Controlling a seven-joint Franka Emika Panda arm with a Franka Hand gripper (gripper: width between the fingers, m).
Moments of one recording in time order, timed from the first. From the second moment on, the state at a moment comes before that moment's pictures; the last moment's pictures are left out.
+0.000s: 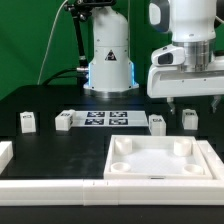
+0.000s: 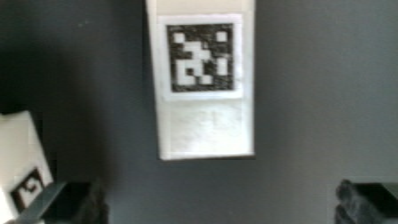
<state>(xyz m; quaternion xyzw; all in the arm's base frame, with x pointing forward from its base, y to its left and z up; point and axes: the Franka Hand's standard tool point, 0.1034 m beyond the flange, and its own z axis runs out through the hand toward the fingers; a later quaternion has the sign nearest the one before) 0.381 0.175 0.036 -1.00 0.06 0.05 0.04</state>
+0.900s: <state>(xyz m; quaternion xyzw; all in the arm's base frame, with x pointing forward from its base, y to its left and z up) 0.379 0.174 0.028 -0.93 0.03 0.38 0.03</state>
